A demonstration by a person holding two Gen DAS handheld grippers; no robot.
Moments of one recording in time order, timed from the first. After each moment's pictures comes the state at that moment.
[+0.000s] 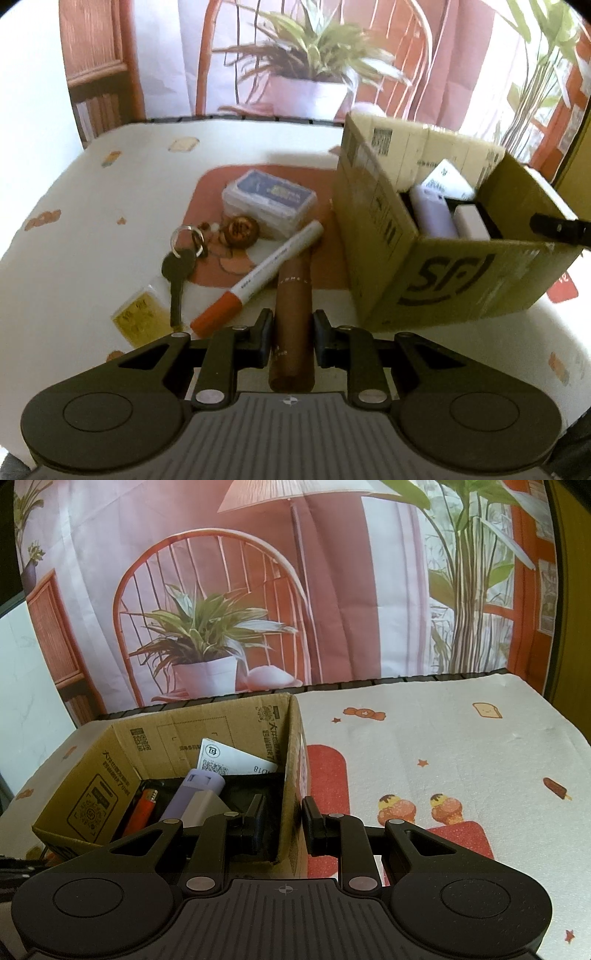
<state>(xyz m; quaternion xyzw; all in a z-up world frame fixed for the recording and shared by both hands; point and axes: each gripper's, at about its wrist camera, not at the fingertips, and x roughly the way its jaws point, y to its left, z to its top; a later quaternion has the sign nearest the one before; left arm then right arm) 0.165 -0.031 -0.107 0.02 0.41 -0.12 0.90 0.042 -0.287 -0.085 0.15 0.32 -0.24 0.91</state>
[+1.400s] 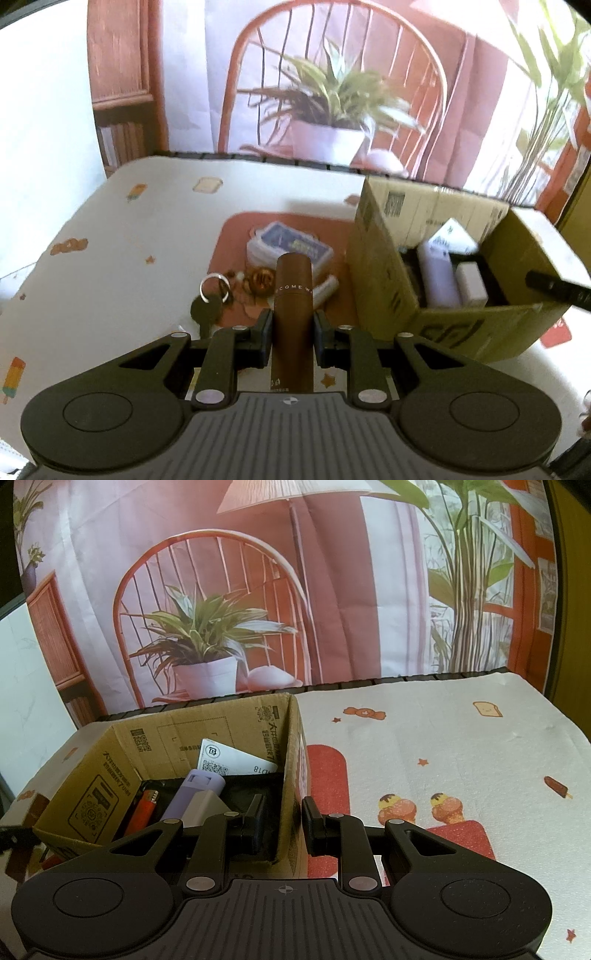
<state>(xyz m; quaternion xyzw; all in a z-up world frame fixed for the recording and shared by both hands) 0.164 -0.015 -0.072 0.00 0.37 -0.09 0.92 0.042 -0.287 -0.085 0.15 0.32 -0.24 0.91</state>
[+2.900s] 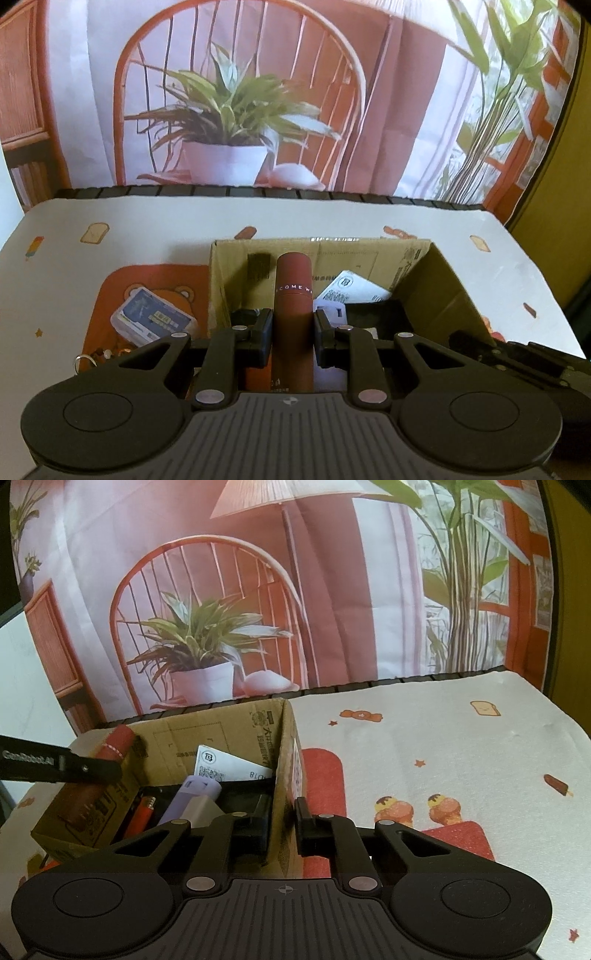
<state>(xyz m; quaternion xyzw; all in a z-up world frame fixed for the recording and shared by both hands) 0.225 -0.126 -0.059 0.01 0.38 -0.18 0.91 0.040 -0.293 -0.086 0.16 0.31 -0.24 0.91</state>
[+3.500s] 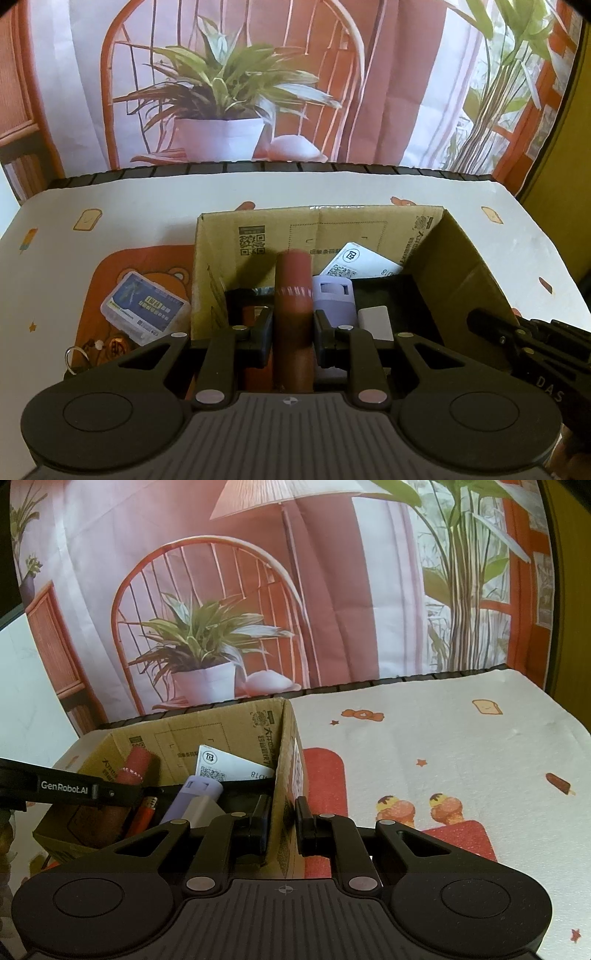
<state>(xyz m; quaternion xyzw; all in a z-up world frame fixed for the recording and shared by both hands) 0.232 -0.137 -0.076 0.04 0.41 -0.17 0.90 0.040 -0.293 -0.086 0.16 0.31 -0.24 0.91</state>
